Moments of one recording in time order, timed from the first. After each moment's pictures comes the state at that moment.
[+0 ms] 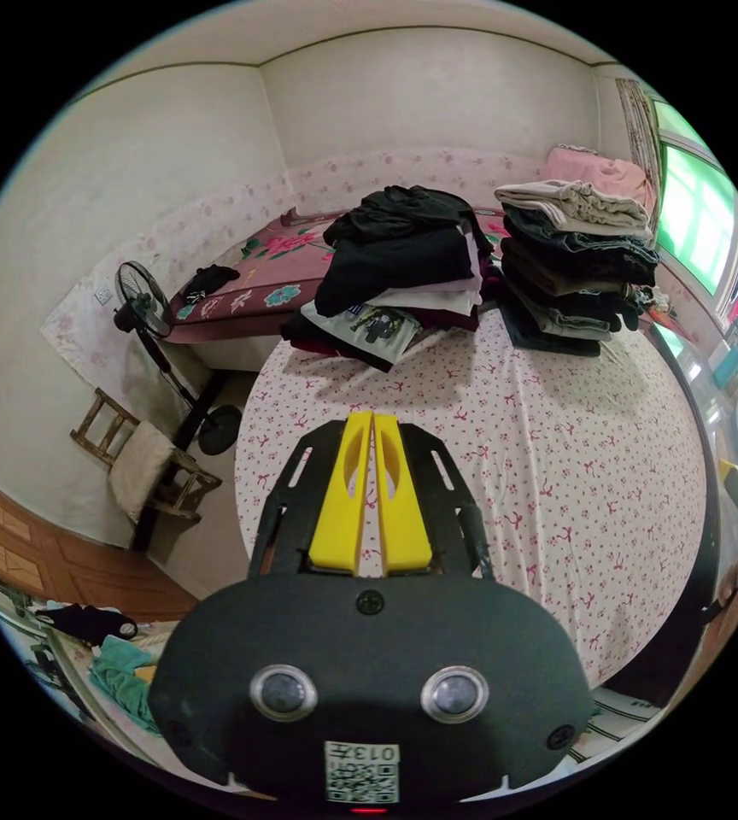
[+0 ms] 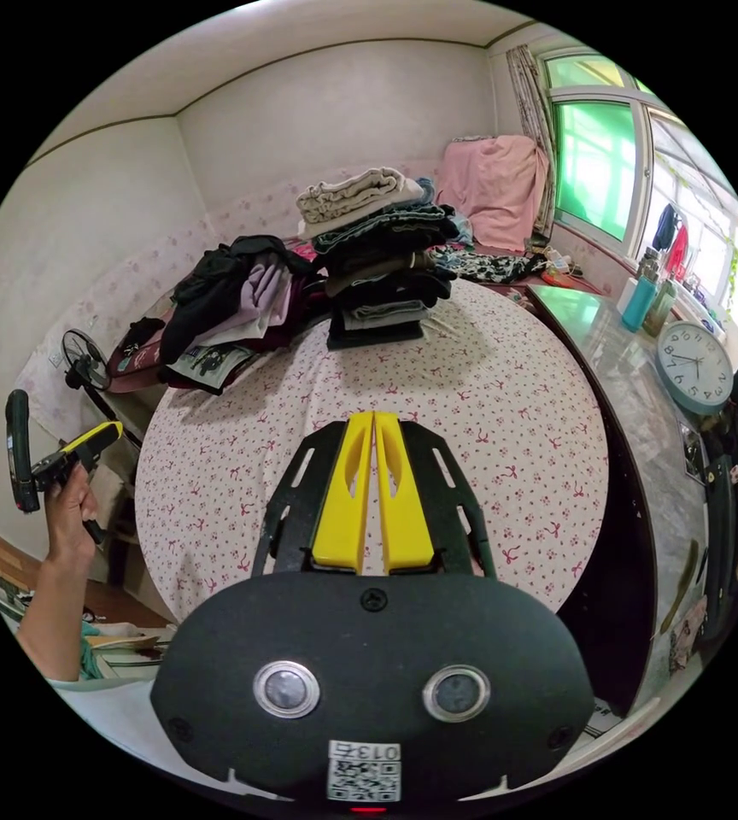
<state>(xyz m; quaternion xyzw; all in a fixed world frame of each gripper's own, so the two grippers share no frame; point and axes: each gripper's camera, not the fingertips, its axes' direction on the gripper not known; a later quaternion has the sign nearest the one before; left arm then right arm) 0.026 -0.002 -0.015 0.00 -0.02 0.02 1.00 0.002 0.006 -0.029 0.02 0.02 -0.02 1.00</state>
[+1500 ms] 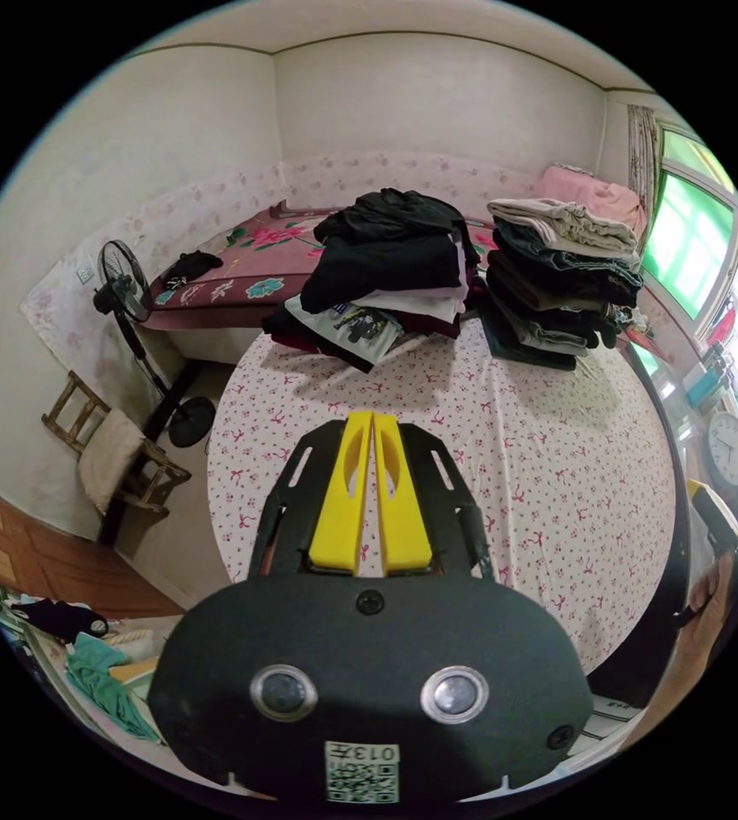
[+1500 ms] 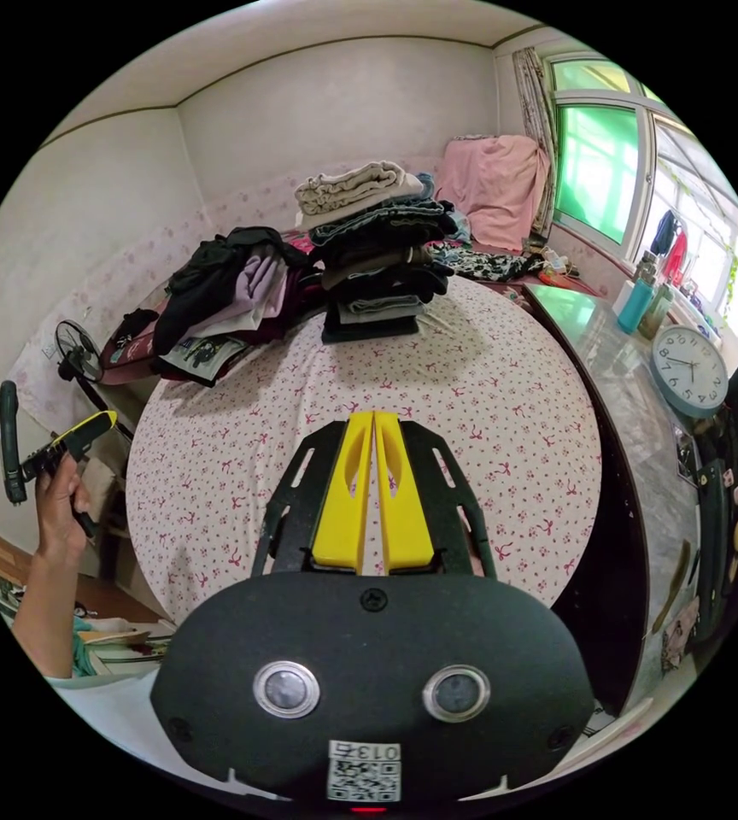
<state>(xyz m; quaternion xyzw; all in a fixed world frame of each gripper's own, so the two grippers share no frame) 0.000 -0.017 0.004 0.00 0.04 0.00 1.00 -0.012 -0.011 -0.002 0.02 0.03 -0.03 1.00</state>
